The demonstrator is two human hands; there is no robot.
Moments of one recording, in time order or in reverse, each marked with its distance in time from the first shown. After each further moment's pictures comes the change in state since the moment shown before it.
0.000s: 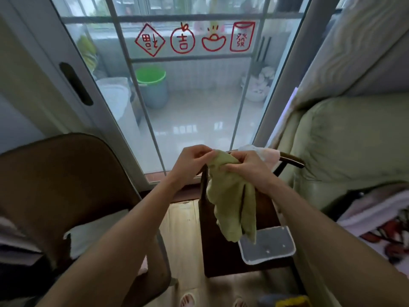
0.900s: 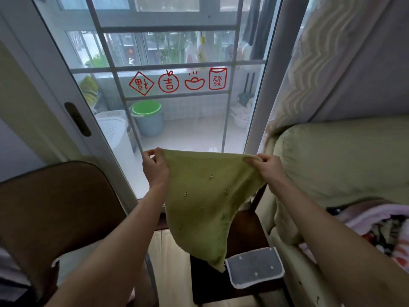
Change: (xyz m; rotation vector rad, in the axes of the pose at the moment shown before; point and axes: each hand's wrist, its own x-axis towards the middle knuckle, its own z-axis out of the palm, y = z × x) left_hand 0.004 0.052 0.004 -0.090 0.837 -0.147; right_hand -0.021 0.000 -0.107 0.177 0.455 0.076
